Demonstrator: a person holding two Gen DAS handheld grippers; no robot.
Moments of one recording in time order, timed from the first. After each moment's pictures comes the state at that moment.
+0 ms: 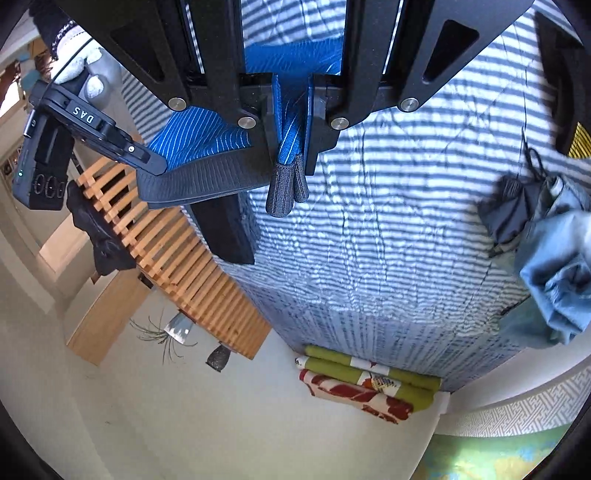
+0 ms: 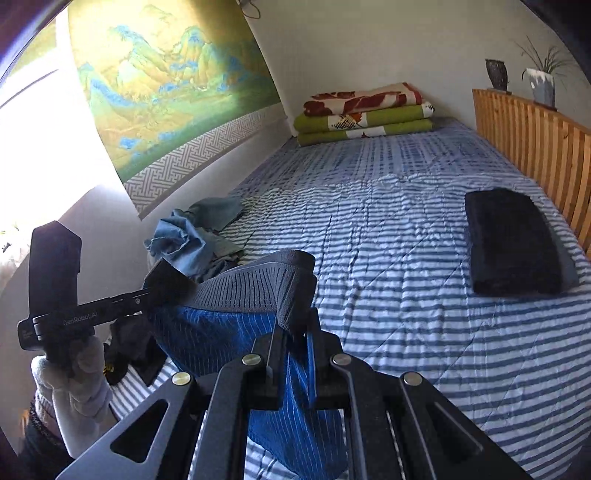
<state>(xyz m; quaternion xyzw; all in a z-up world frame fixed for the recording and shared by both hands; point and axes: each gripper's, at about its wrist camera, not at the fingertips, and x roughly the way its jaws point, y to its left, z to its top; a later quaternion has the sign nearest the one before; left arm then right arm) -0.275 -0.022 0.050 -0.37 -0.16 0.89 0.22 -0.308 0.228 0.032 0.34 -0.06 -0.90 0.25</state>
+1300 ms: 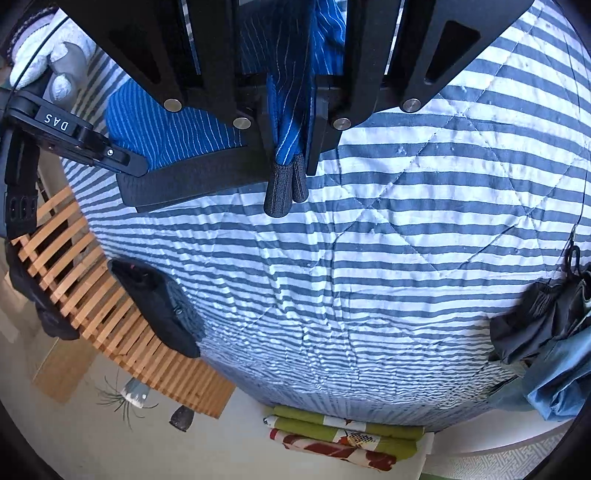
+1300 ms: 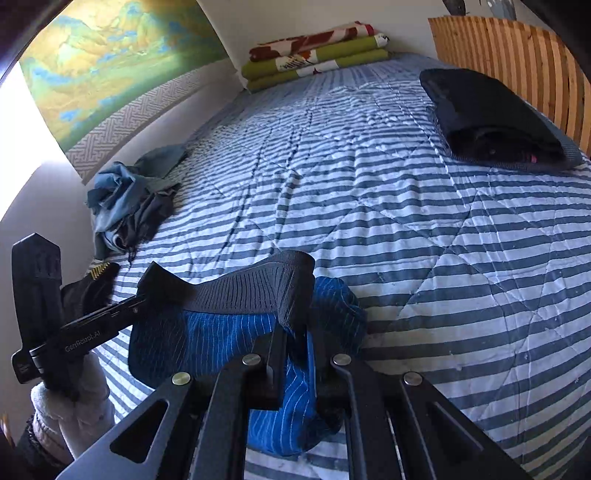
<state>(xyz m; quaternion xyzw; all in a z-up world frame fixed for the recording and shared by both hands) -0.285 0.025 -0.153 -0.46 -0.10 0.87 0.16 -0.305 0.251 -0.145 0.47 -0.09 -0.86 0.19</state>
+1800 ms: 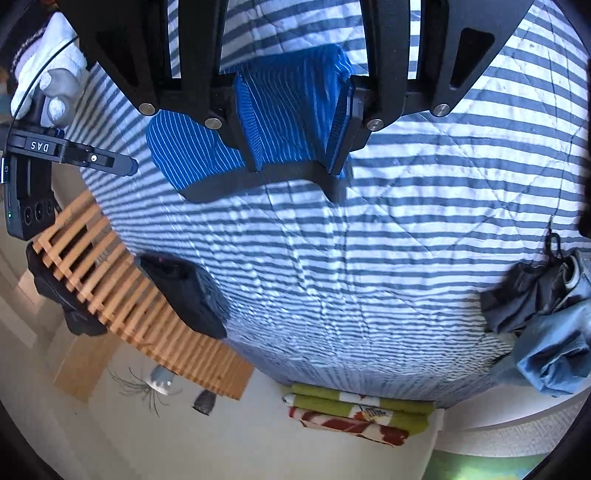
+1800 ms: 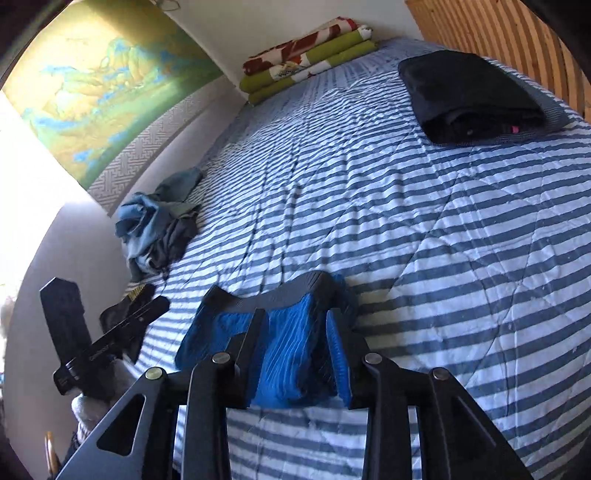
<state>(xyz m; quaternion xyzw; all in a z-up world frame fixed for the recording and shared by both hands) -0.241 0.019 -0.119 -0.42 -0.10 0.88 0.20 -0.268 0.304 -0.116 0.46 -0.18 -0.83 0.25</state>
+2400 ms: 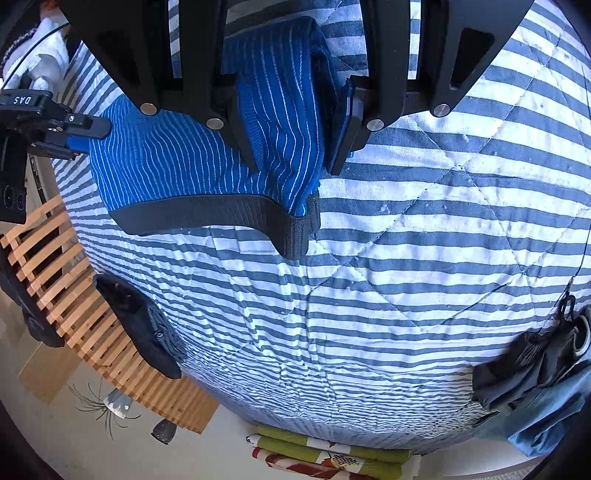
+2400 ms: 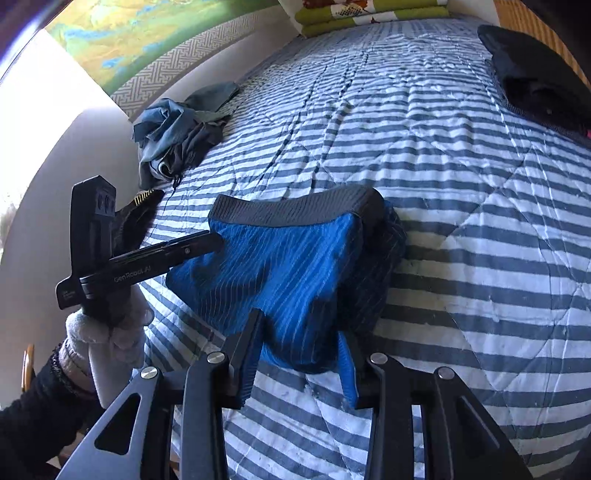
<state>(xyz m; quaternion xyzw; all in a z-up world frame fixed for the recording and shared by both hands) -0.270 0.014 -0.189 -0.49 -0.11 0.85 0.15 -0.275 0.273 -0.160 0.54 -0.06 -0.79 0.30</state>
